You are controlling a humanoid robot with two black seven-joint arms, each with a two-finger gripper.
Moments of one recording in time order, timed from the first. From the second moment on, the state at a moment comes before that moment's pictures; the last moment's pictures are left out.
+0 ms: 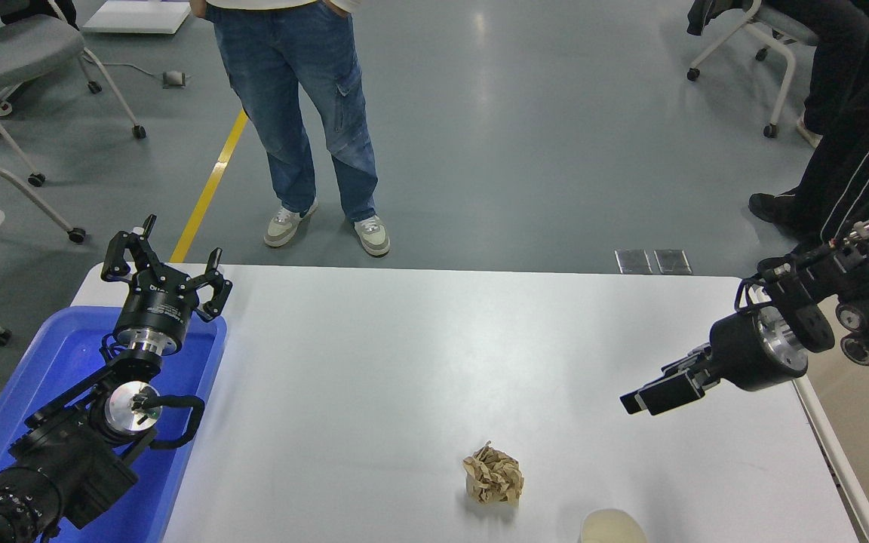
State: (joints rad) left arm -0.59 0.29 -0.81 -0.47 -0.06 -0.50 -0.60; right arm 1.66 -0.68 -0.97 1.42 -1.13 0.15 0.56
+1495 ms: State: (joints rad) left arm -0.59 0.29 -0.81 -0.47 -0.06 -0.50 -0.60; right arm 1.29 -0.69 -0.88 1.39 -1.09 0.05 0.55
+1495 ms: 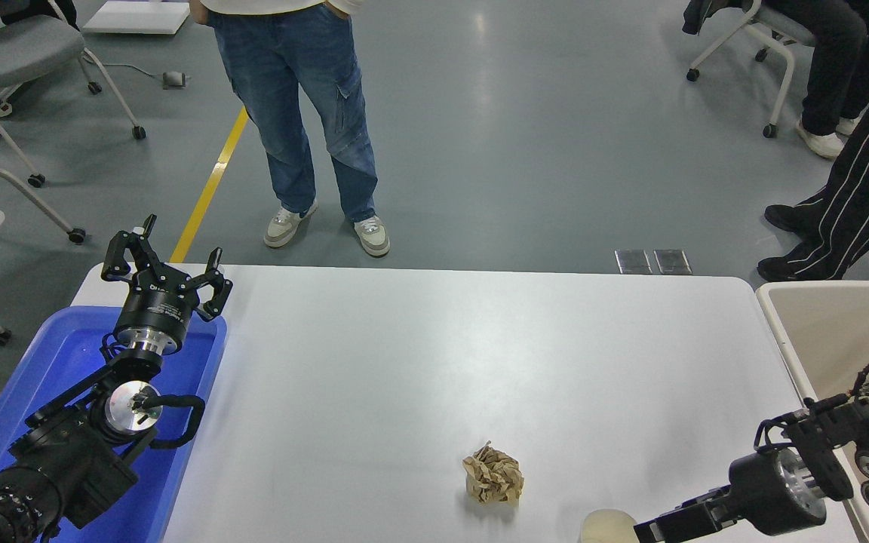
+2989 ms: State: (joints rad) left arm -0.59 0.29 -0.81 -0.47 -0.06 -0.50 -0.60; right arm 1.36 -0.71 -0.89 1.32 -1.10 -0.07 0.67
